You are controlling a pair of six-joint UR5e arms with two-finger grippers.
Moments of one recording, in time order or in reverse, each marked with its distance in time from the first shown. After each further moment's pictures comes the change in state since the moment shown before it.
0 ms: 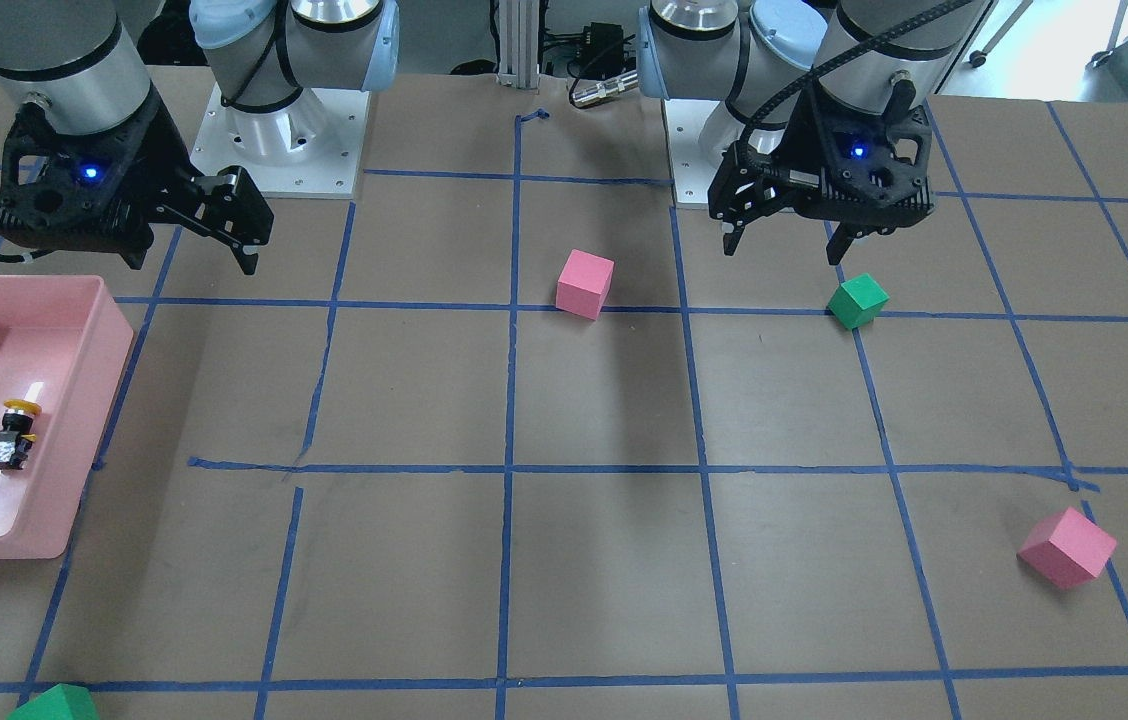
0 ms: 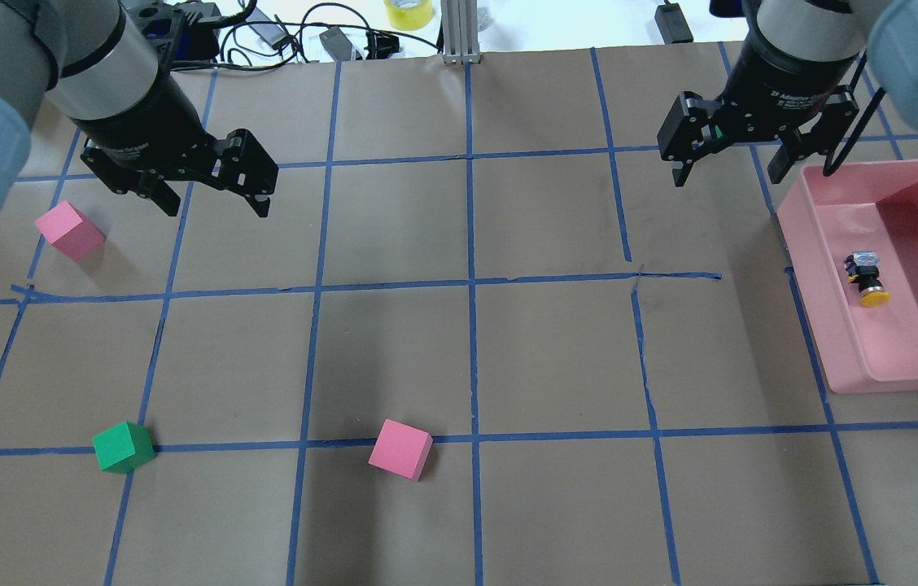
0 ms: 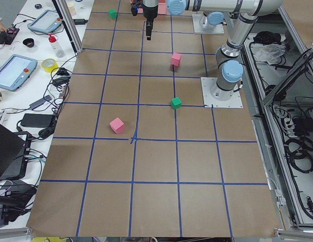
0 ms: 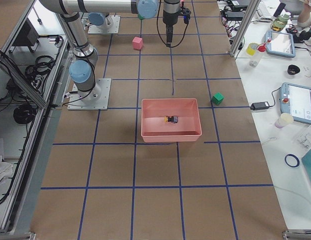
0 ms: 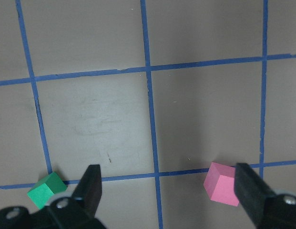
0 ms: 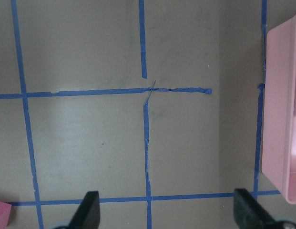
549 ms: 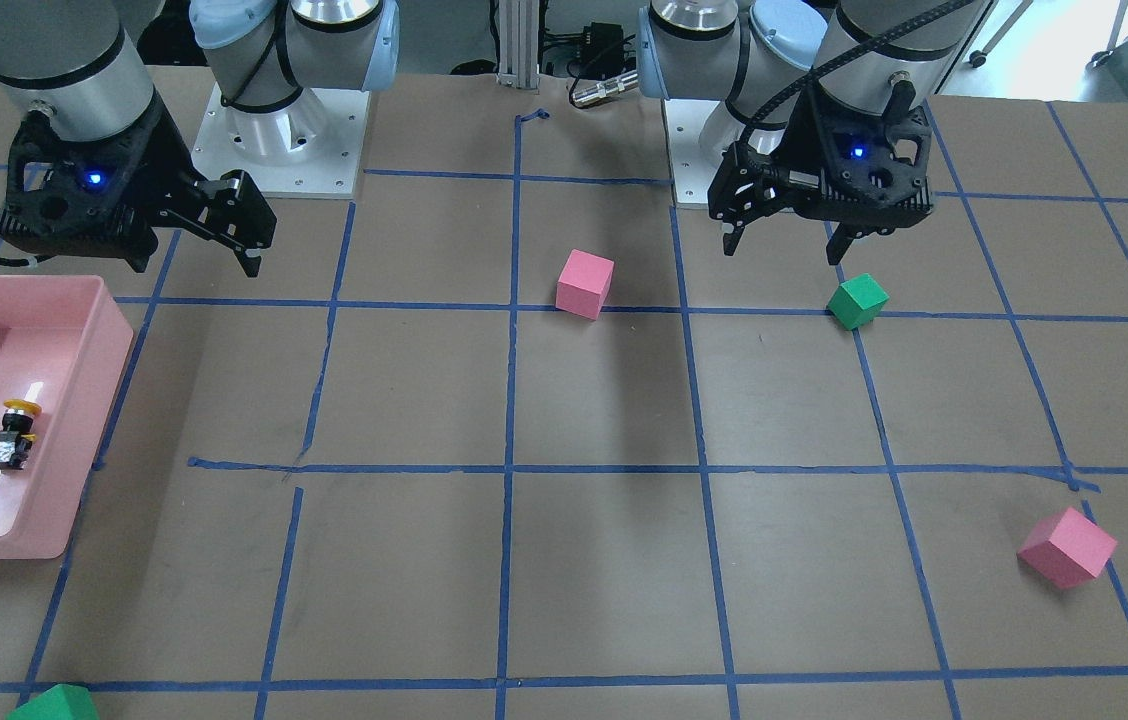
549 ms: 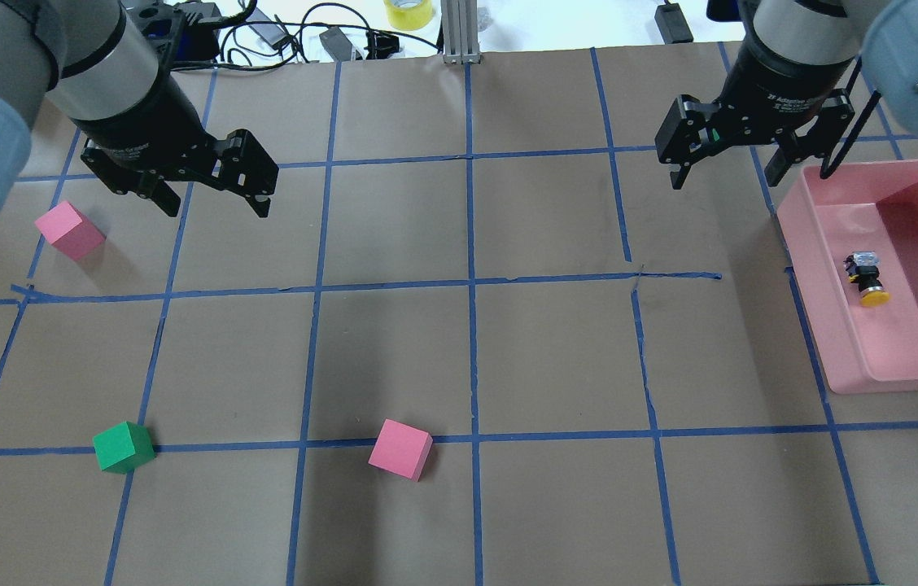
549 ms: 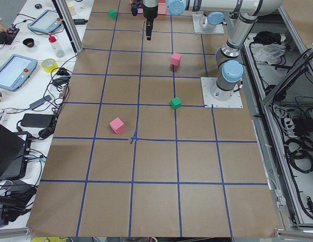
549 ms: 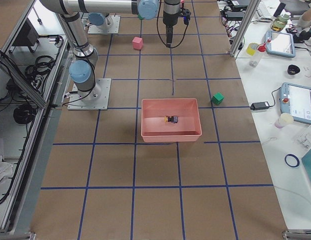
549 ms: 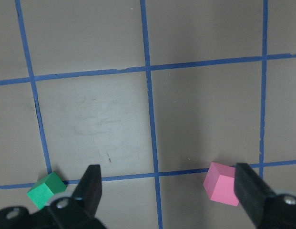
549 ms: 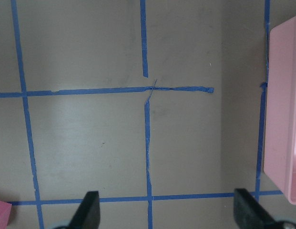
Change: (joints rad) left arm 0.000 0.000 0.000 0.000 0.000 0.000; right arm 0.001 0.004 0.004 -0.005 0.001 0.000
